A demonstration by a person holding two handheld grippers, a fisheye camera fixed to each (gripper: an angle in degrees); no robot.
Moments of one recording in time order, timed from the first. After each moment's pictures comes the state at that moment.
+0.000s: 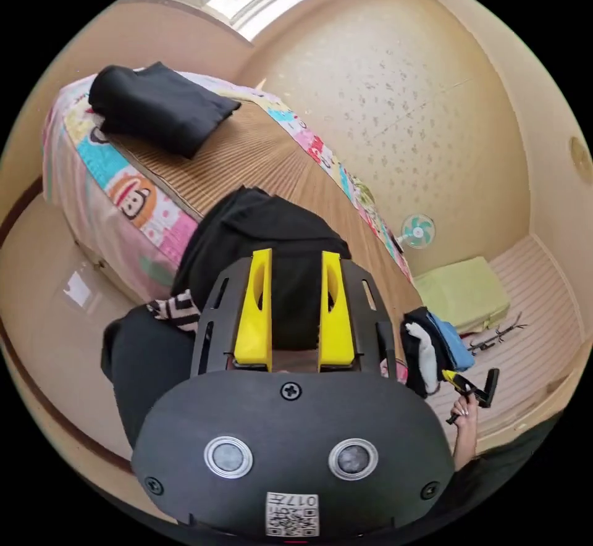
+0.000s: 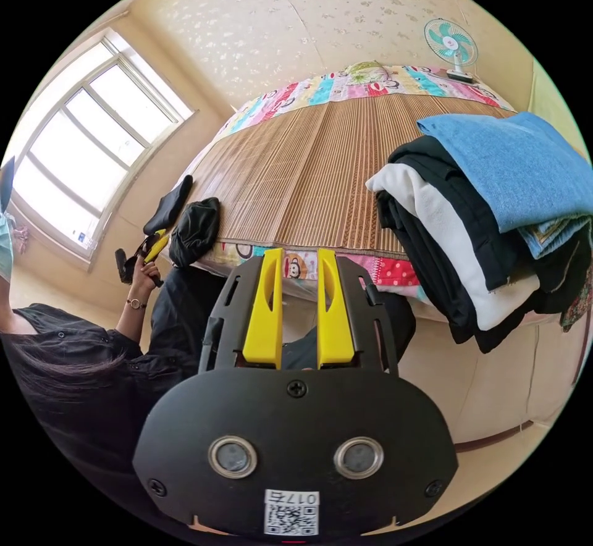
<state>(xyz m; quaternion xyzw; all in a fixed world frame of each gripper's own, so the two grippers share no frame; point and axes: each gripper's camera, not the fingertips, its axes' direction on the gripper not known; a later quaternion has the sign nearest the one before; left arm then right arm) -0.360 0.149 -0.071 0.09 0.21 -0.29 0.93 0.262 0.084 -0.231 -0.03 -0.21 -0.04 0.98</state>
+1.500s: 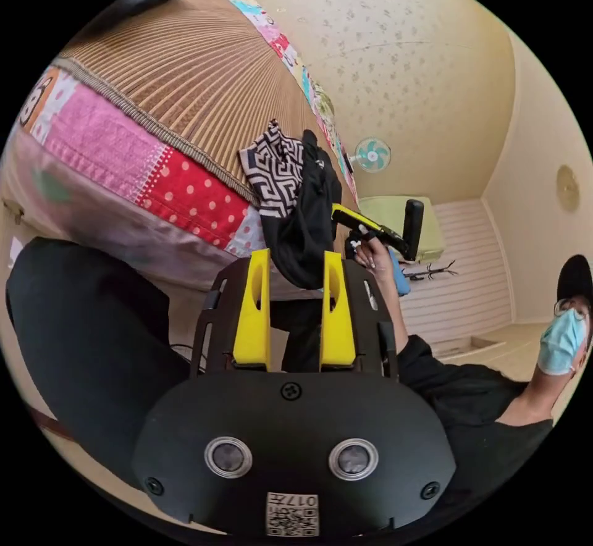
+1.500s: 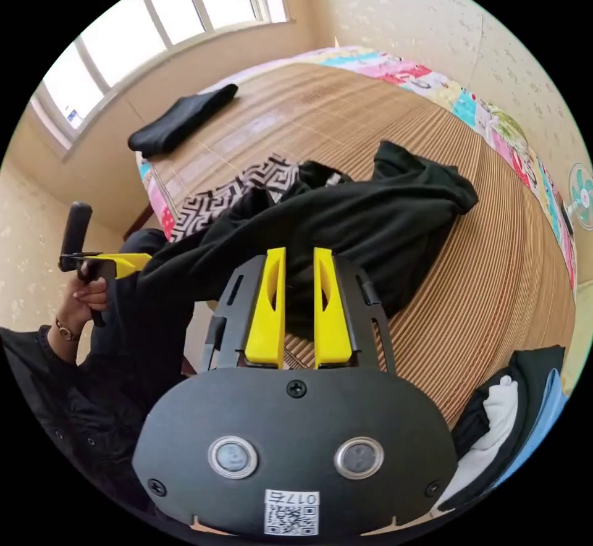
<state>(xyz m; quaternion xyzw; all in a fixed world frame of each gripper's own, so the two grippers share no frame) -0.323 0.150 -0.016 -0.07 0.45 -0.26 0.85 -0.044 -0.022 -0.043 -0.15 -0.10 -0.31 0.93</state>
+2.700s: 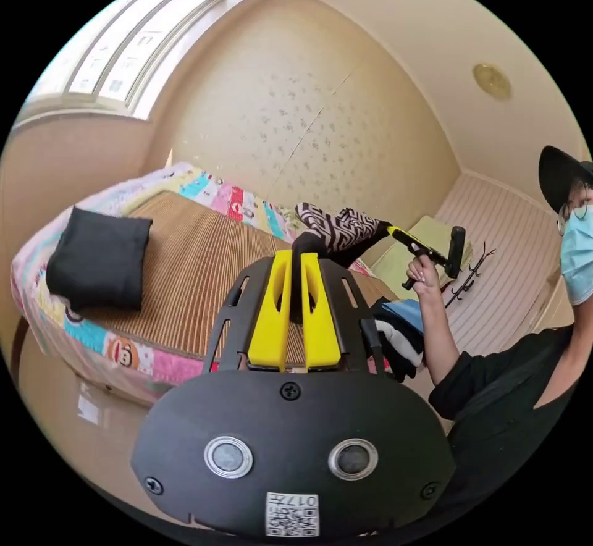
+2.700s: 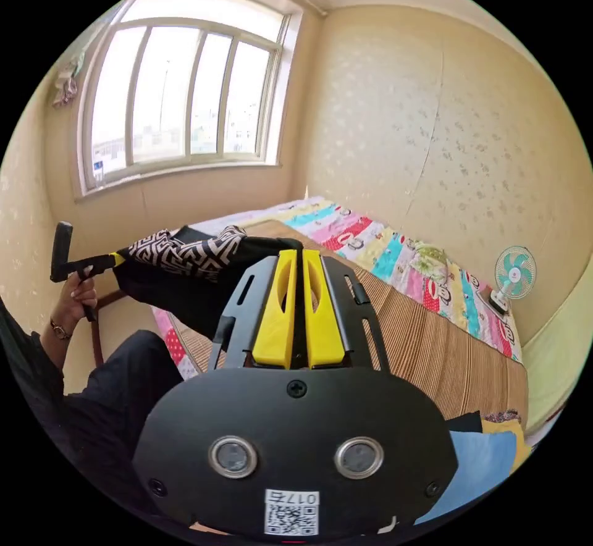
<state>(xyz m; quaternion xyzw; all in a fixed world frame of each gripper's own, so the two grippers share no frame) -0.323 0.135 -0.370 0.35 0.27 -0.04 0.90 0.061 -0.004 -0.456 0.32 -0.16 -0.28 0.89</state>
